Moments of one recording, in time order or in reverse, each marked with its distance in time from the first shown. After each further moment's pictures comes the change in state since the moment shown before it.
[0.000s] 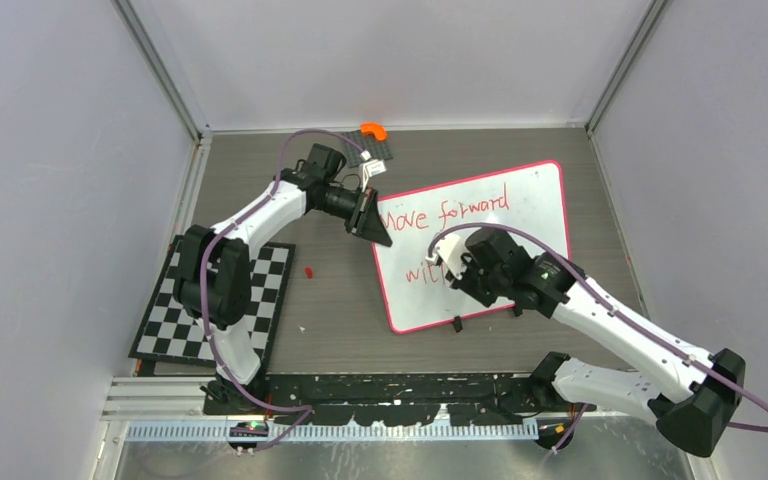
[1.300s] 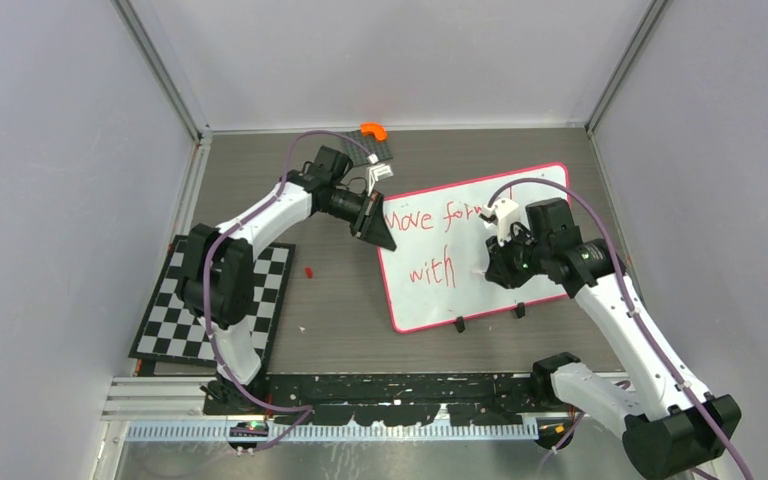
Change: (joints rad) left arm -0.032 0.011 0.005 -0.007 0.000 0.046; right arm -0.474 -0.050 0.047 -0.075 -0.379 0.112
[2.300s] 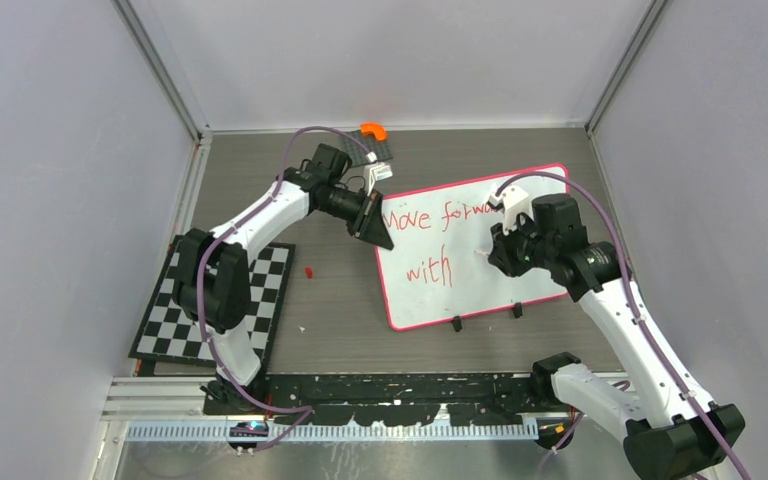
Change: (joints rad) left arm 0.009 -0.032 0.019 -0.061 -0.102 0.039; right arm -0.004 -0.041 0.011 0.100 0.106 0.046
